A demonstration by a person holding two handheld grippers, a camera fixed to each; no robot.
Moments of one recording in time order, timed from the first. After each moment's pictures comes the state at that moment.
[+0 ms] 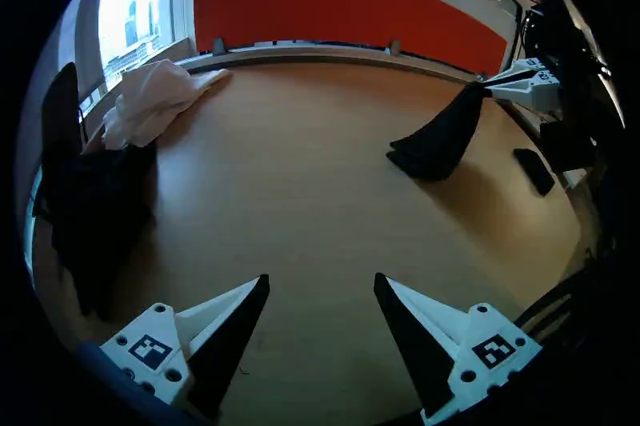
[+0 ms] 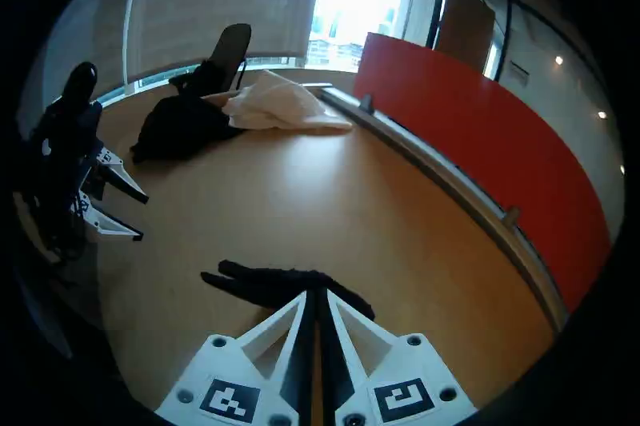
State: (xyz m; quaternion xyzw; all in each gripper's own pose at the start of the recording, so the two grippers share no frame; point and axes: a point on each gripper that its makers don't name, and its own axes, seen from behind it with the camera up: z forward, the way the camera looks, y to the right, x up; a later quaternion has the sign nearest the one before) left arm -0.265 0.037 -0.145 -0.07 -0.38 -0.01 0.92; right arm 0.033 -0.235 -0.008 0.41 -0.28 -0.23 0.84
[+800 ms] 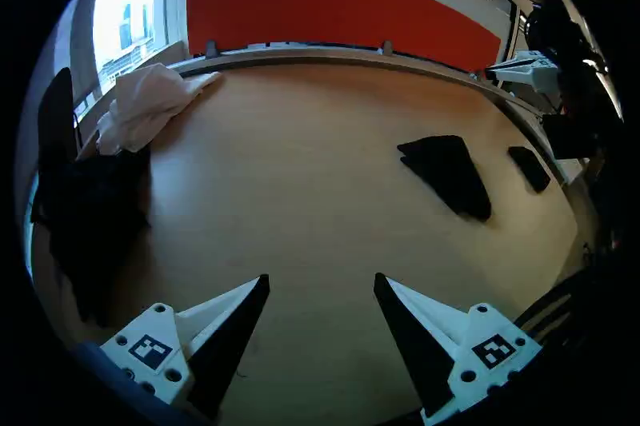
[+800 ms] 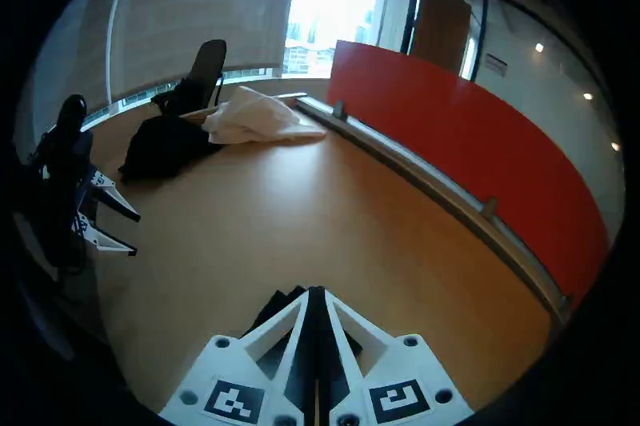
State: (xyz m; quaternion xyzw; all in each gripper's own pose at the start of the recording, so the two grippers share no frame) left arm -0.264 0.044 -0.145 -0.09 -0.37 -0.01 0.92; right arm 0.057 -0.203 0.002 0.38 -0.28 -0.20 0.86
